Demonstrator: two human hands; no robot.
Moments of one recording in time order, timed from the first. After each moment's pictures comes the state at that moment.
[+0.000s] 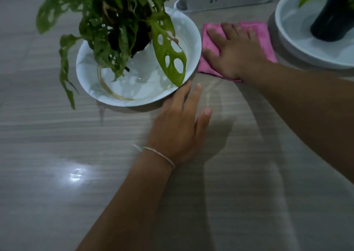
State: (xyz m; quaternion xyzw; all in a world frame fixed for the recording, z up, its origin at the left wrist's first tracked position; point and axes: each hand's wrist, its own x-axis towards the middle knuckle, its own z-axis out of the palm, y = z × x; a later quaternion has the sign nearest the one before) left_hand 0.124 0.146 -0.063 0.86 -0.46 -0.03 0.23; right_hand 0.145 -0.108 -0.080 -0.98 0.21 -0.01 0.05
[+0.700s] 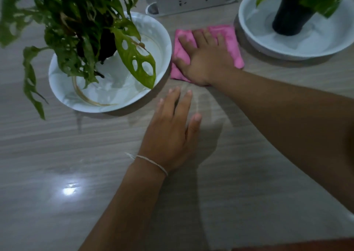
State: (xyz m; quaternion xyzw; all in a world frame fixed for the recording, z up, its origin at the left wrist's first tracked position) left_hand 0.096 0.132 -0.065 0.84 -0.49 -0.06 0.22; right_hand 0.132 -0.090 -0.081 -0.97 0.23 0.00 0.06
